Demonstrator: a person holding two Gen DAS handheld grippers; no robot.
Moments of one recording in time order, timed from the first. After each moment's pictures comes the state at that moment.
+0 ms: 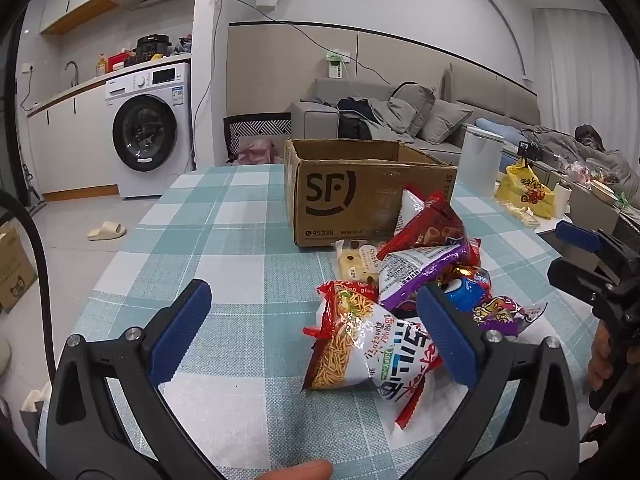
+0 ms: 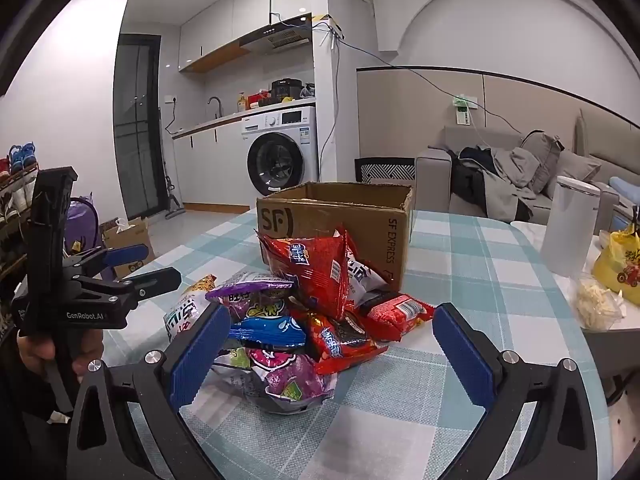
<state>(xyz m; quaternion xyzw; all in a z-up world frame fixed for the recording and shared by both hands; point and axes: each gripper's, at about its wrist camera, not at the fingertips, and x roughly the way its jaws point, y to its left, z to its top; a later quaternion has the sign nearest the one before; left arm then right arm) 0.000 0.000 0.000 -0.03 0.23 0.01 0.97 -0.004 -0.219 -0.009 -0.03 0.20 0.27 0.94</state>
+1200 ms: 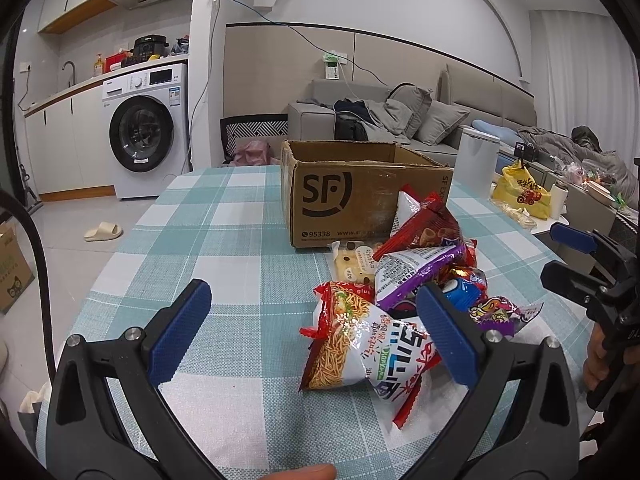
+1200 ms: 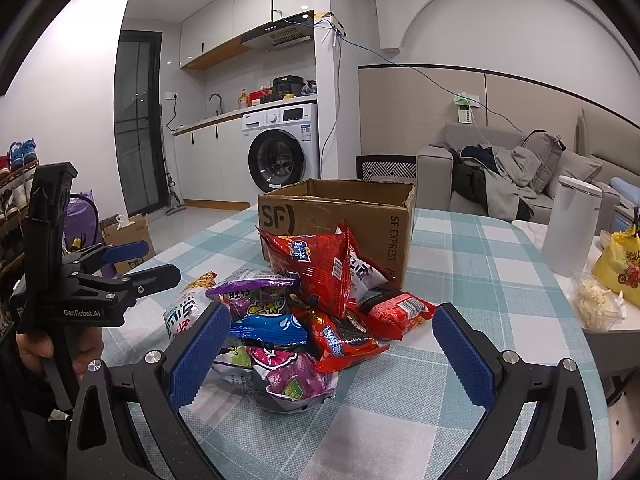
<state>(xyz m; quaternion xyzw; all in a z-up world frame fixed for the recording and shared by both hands) 0.000 -0.002 0.003 -0.03 0.24 0.00 0.97 -0.003 -0.217 -0.009 -0.03 0.21 0.27 0.94</state>
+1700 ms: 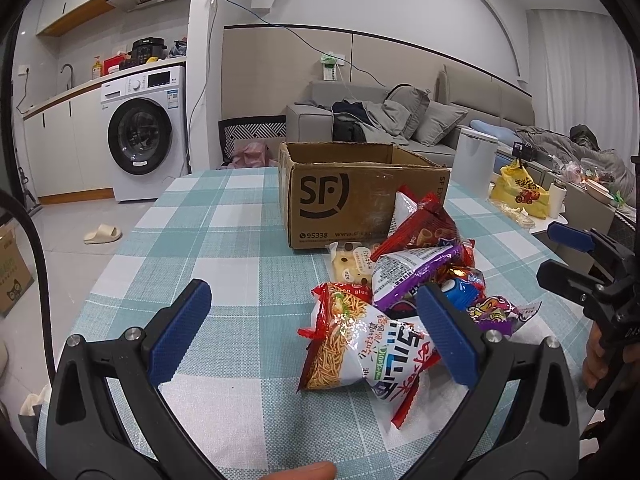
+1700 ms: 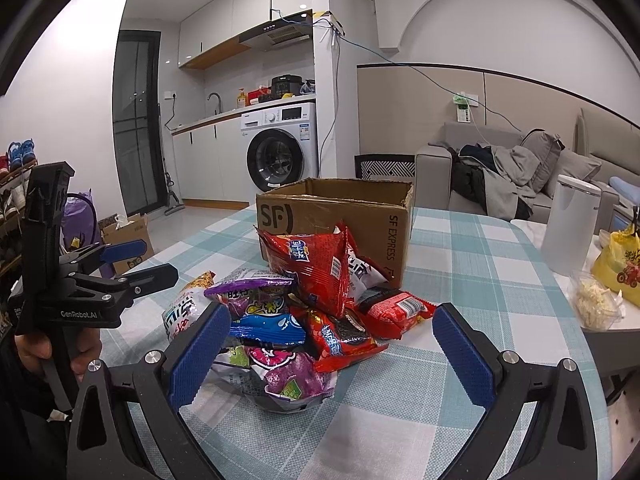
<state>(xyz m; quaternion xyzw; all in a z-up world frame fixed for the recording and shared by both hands) -0.002 -0.003 0.005 -0.03 0.23 0.00 0.97 -0.003 -0.217 -0.009 -0.03 0.21 0.27 0.94</state>
